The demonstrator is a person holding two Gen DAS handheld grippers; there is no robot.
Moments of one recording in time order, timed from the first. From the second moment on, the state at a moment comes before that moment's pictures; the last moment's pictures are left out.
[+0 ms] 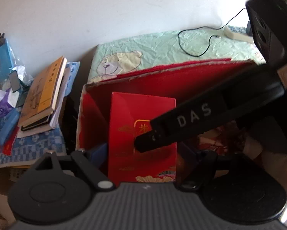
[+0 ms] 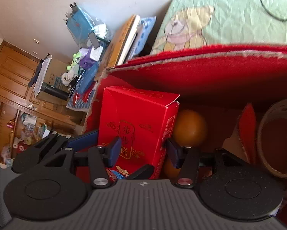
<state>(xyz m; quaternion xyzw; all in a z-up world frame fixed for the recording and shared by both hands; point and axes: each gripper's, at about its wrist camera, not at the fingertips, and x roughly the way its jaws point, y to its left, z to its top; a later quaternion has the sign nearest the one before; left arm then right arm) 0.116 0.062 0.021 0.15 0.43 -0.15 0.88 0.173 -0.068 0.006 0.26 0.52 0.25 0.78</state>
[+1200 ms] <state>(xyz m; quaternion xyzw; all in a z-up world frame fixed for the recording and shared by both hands) 0.126 0.048 -0.008 0.19 0.45 -0.16 0.86 0.152 -0.112 0.019 0.22 0.50 0.13 0.83</state>
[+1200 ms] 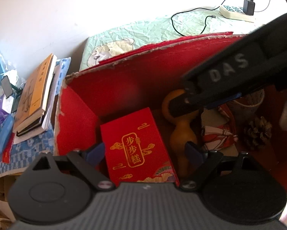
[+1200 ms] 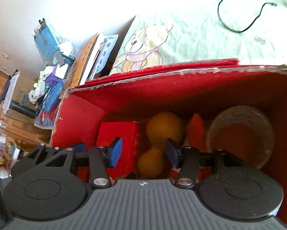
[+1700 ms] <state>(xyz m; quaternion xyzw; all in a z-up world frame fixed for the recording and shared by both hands) 0.126 0.051 -0.010 0.20 0.45 -0.16 0.86 0.133 -0.105 0.018 0.18 0.46 0.04 0.87</state>
